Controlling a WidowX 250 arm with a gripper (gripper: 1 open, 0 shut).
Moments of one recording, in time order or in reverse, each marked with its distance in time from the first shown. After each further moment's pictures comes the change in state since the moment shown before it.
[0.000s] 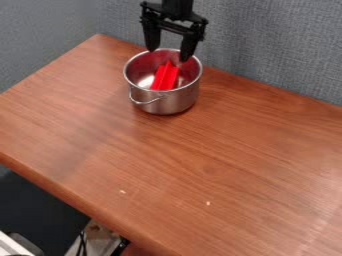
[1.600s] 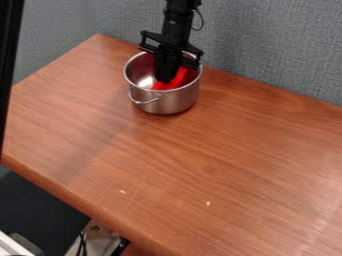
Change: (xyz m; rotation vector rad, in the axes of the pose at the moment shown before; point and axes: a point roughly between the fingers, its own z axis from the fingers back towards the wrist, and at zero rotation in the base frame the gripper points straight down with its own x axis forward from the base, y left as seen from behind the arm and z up) arm 0.001 0.003 -0.043 0.031 0.093 0.011
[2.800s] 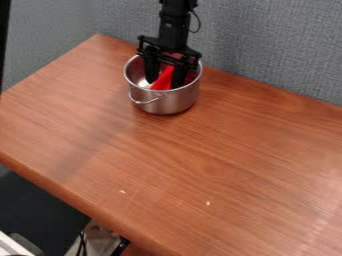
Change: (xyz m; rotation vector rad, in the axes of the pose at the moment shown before) arm -0.011 -0.004 -0.001 -0.050 0.005 -0.019
